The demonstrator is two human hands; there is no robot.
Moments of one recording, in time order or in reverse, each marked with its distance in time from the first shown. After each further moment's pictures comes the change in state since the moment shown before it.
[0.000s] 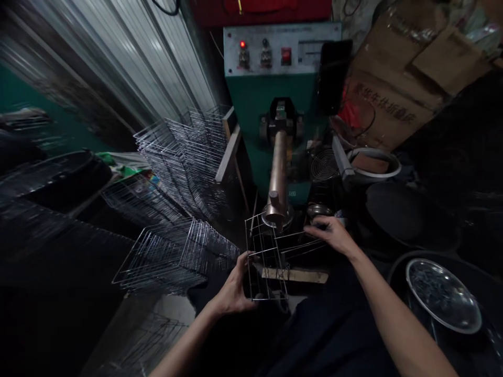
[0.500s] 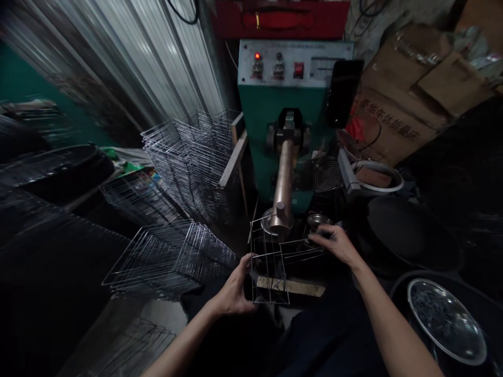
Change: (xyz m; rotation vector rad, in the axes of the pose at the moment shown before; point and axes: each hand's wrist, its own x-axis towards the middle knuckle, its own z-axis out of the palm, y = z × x) left_hand 0.018 -0.019 0.002 0.067 0.003 0.012; right_hand 0.012 0.005 -0.007 0.050 -0.005 0.031
